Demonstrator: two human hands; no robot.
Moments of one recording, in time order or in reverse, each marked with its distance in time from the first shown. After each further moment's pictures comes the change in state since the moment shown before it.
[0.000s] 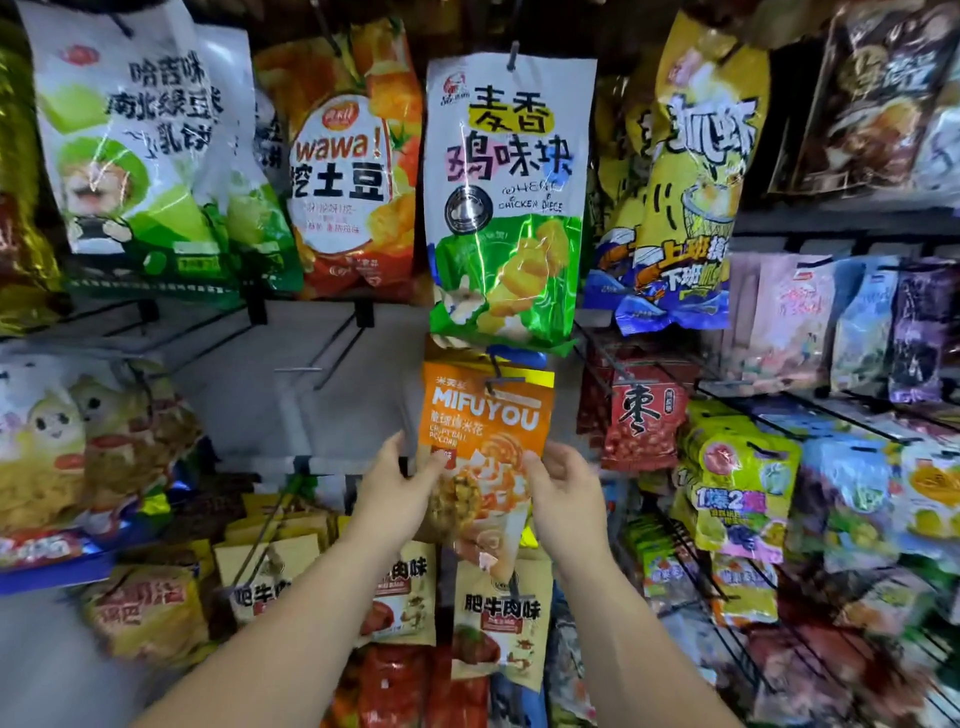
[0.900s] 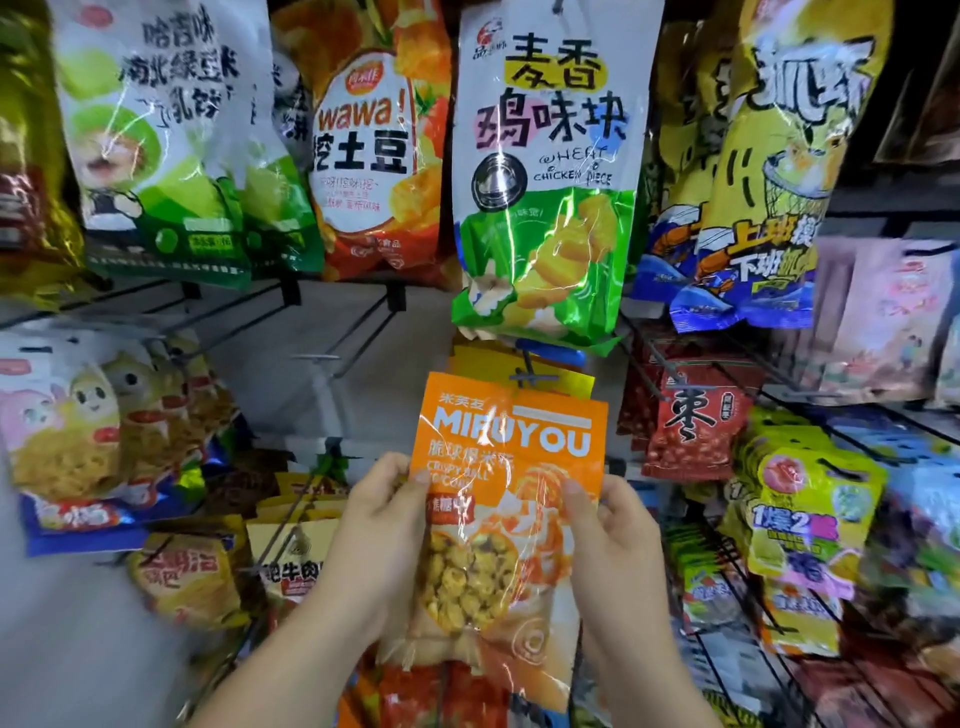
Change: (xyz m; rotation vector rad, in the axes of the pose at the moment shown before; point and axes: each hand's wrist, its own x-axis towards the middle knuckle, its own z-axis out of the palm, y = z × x) left_hand -0.062 0.020 -0.018 -0.376 0.021 -0.030; right_hand -0.034 -0.003 -0.016 0.227 -0.065 -0.035
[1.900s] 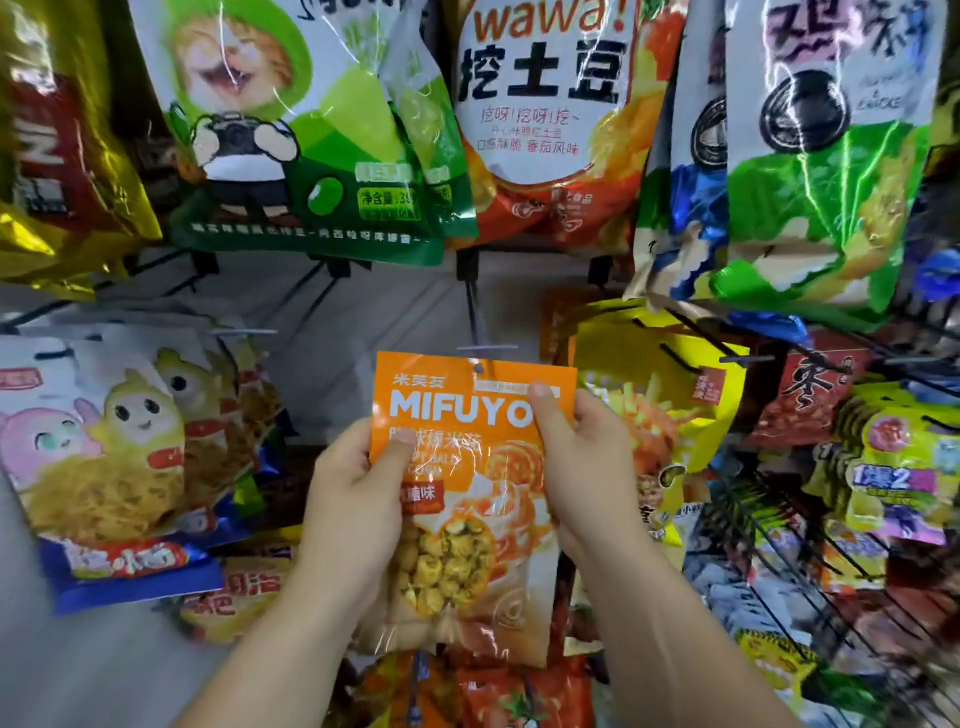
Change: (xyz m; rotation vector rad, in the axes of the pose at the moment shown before) left_hand 0.092 -0.003 -0.154 -0.026 0.018 0.067; right_hand 0.037 0.005 0.197 -0.013 0.064 -0.055
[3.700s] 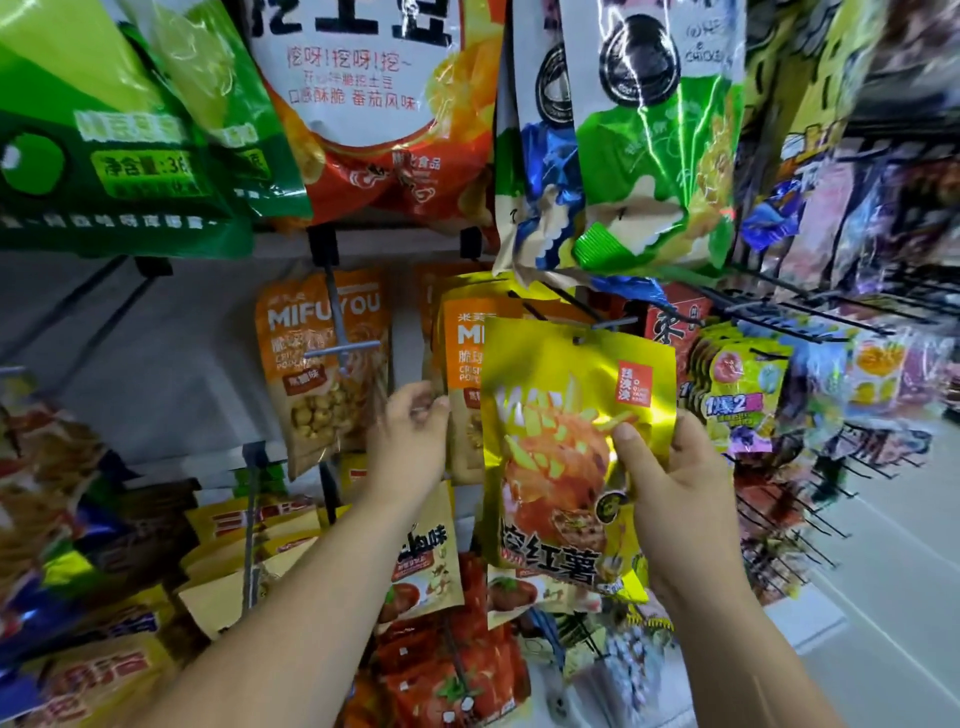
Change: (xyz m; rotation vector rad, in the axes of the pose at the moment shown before) left_hand 0.075 -0.066 0.134 0.290 -0.271 0.104; right_hand -0.039 -0.006 -0.131 -0.236 0.378 -0.090
